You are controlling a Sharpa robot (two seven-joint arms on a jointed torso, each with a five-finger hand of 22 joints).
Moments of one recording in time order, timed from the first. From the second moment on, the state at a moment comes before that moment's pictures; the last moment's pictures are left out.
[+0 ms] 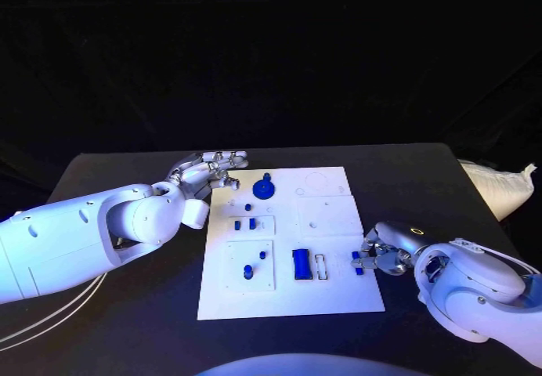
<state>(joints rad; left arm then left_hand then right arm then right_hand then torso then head) 1.15 -0.94 -0.02 1.59 0.15 -0.22 0.32 1.38 -0.14 0.47 -0.01 0.12 1.06 0.17 0.12 0.07 1.15 0.09 0.20 0.08 1.27 0.01 1.04 0.53 0.17 1.21 0.11 0.60 0.92 0.93 -1.10 0.03 1.94 -1.61 -0.24 -0.62 1.40 0.04 -0.19 0.22 0.22 1.09 0.08 0.22 0.28 1.38 0.00 0.93 1.10 1.46 -0.07 1.43 1.27 0.05 1.47 0.05 1.49 1.31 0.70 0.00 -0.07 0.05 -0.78</state>
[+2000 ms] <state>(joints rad) 1.15 -0.94 -0.02 1.59 0.15 -0.21 0.31 1.38 -0.14 0.47 -0.01 0.12 1.06 0.17 0.12 0.07 1.15 0.09 0.21 0.08 1.27 0.01 1.04 0.53 0.17 1.21 0.11 0.60 0.92 0.93 -1.05 0.04 2.01 -1.43 -0.39 -0.67 1.41 -0.08 0.18 0.22 0.46 1.12 0.07 0.16 0.29 1.39 -0.01 0.89 1.10 1.47 -0.07 1.43 1.31 0.04 1.46 0.04 1.49 1.31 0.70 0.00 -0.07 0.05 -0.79</state>
